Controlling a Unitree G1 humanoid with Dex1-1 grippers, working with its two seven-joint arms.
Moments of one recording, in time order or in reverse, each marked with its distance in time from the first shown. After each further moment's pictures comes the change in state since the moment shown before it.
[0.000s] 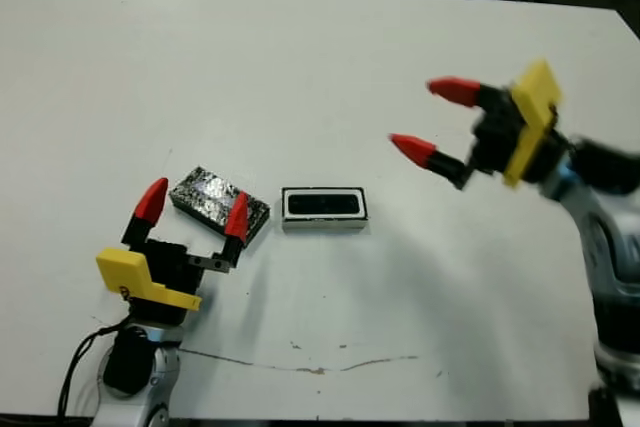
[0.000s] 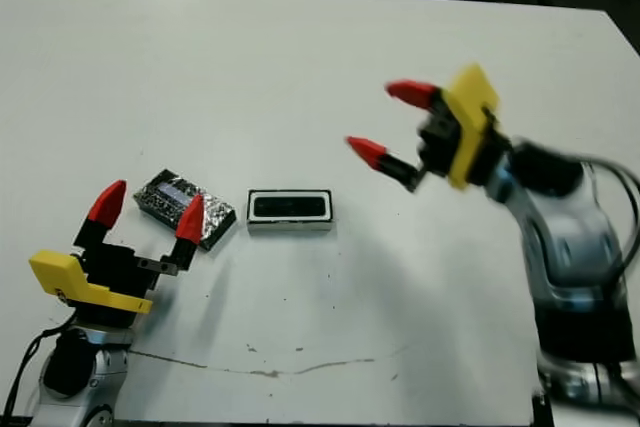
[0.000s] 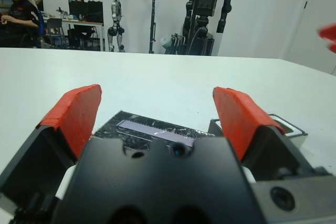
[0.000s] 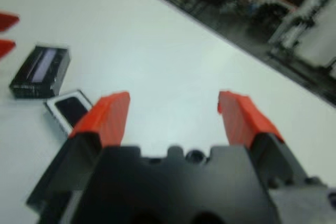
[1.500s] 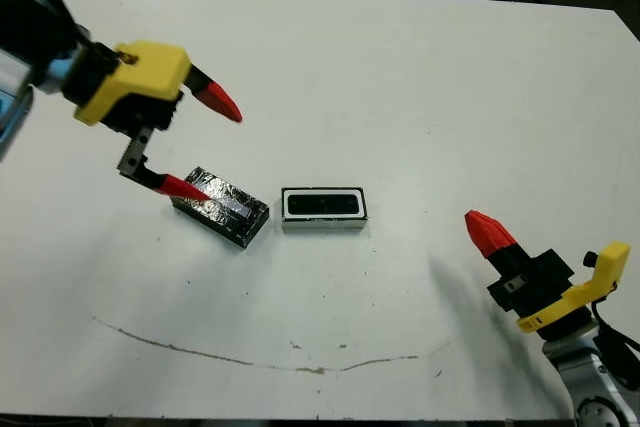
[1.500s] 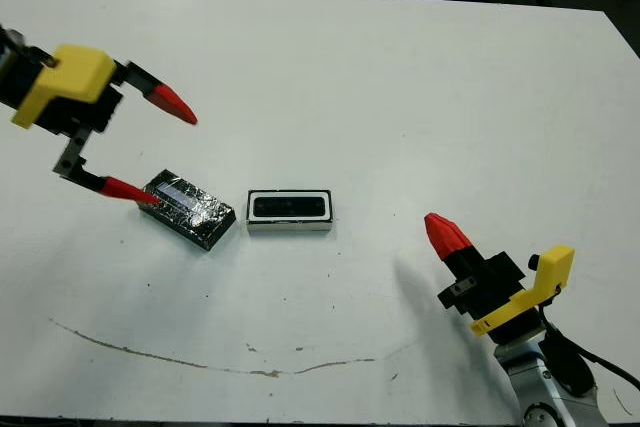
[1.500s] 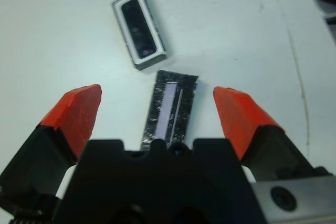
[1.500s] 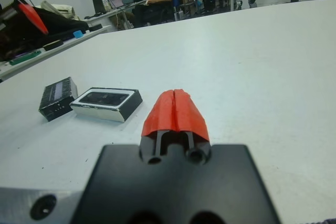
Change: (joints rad) left arm -1.310 0.856 -0.572 0.614 -0.113 0.295 -1.411; right arm 0.464 0.180 -0.055 -0.012 0.294 -0.226 -0.109
